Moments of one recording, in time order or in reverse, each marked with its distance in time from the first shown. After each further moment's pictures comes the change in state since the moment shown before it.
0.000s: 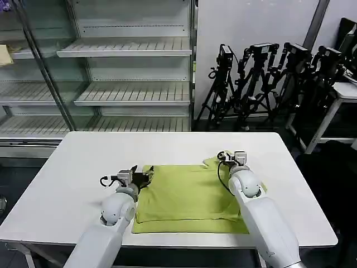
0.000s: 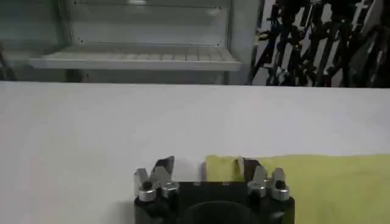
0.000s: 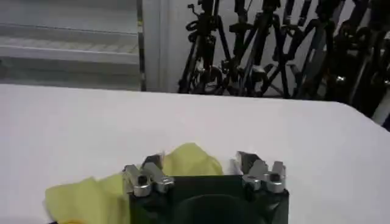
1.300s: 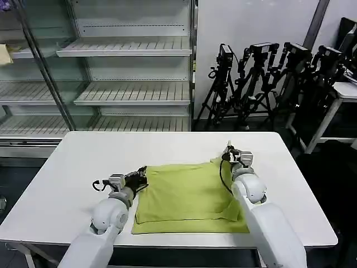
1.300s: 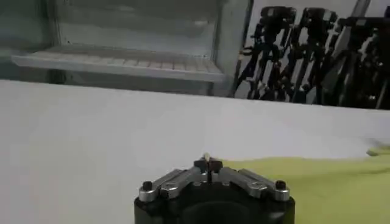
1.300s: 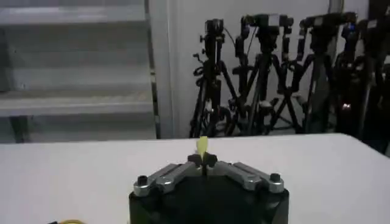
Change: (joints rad) left arm 0.095 0.060 -0.049 -0.168 -0.076 -0.034 0.049; right arm -0.106 -0.052 0.047 0.232 0.008 0.138 -0.001
